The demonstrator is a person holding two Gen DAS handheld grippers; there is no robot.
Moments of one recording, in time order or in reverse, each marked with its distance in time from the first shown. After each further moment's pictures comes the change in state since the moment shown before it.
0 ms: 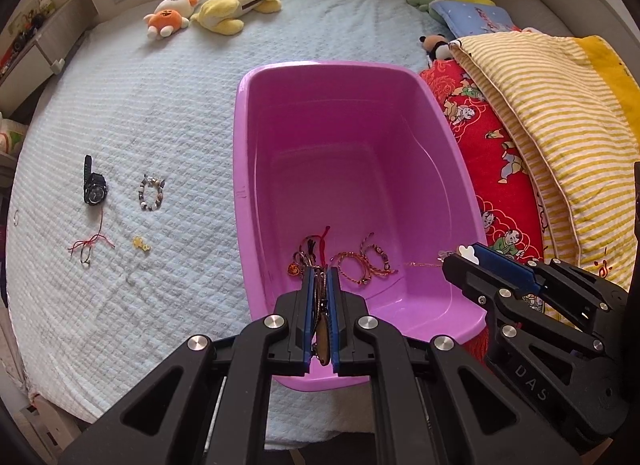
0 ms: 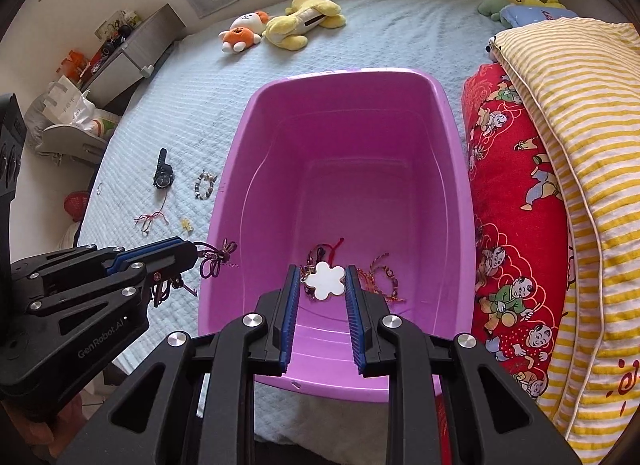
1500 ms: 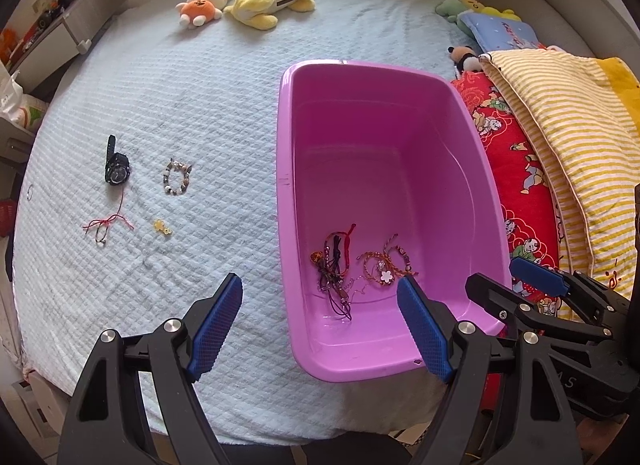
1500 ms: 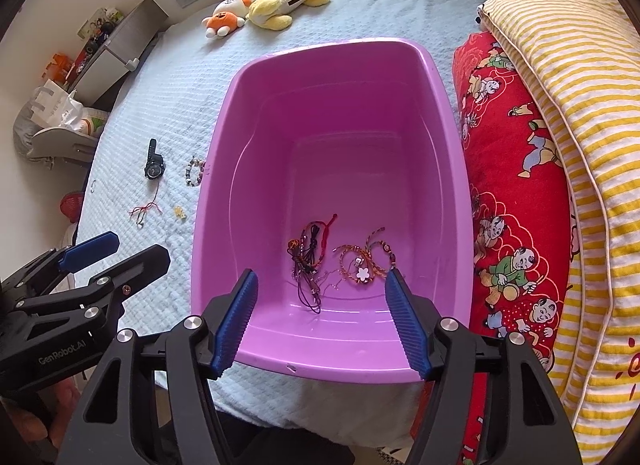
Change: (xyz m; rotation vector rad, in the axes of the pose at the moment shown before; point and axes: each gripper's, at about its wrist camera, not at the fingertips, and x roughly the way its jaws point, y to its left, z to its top) left arm -0.007 0.026 -0.013 -0.081 -0.017 0.041; right arm 0.008 -0.009 -0.004 0.060 0.078 -0.003
